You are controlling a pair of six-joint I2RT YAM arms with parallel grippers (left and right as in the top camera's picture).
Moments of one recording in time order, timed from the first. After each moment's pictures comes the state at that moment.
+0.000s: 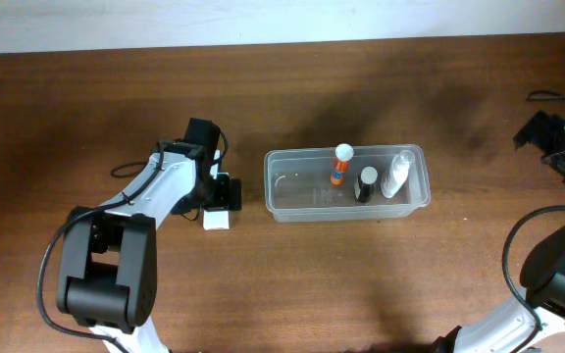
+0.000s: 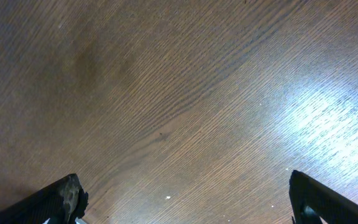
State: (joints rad) left arm -0.23 1.92 1.22 -0.80 0.02 -0.23; right arm -0.55 1.93 1.77 -1.19 -0.02 0.26
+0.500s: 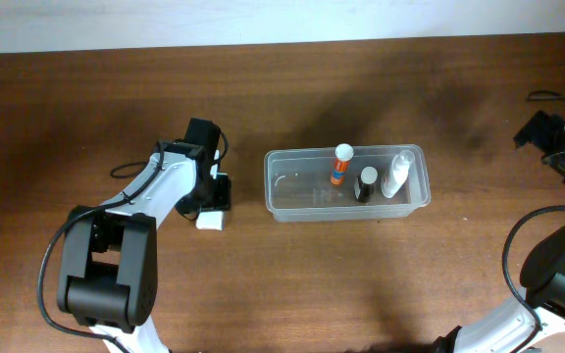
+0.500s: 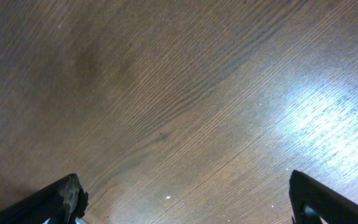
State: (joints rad) left arm -0.23 1.92 1.22 -0.80 0.01 -0.24; right arm -0.55 1.93 1.77 -1.19 -0.02 0.26
